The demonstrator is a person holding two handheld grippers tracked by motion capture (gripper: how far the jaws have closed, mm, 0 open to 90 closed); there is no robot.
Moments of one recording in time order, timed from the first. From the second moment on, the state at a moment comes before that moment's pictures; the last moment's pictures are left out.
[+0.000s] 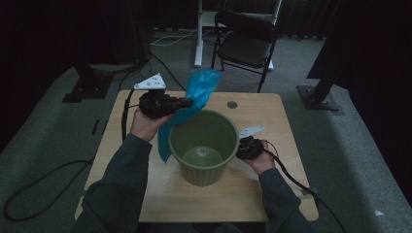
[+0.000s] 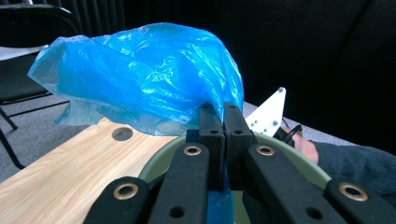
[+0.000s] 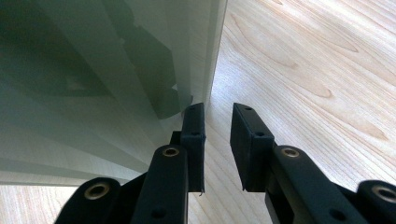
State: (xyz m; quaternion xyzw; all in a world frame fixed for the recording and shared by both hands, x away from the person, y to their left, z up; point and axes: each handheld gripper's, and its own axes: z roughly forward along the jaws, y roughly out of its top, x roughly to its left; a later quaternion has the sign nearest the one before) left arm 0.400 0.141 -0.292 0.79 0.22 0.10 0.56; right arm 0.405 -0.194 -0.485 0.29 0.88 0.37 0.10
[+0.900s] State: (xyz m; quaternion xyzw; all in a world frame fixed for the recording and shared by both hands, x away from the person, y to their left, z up) left arm 0.385 0.093 -0.264 0.80 0.17 0.08 0.57; right arm 0.404 -0.198 -0.485 0.30 0.87 0.37 0.10
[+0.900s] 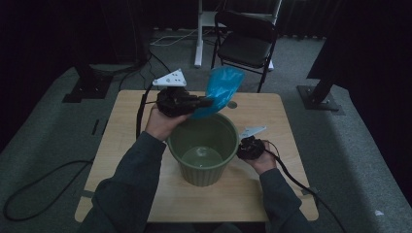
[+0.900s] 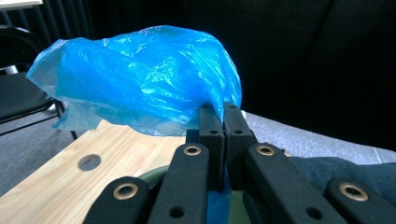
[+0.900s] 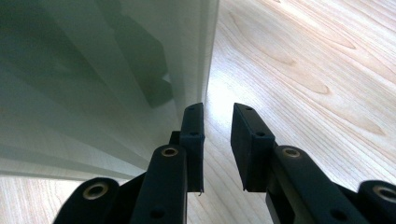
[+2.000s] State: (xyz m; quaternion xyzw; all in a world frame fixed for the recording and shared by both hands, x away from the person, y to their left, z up) left arm 0.362 0.057 -0.226 0.79 0.11 0.06 0.60; right arm 0.403 -0.209 -0.486 0.31 0.87 0.38 0.10
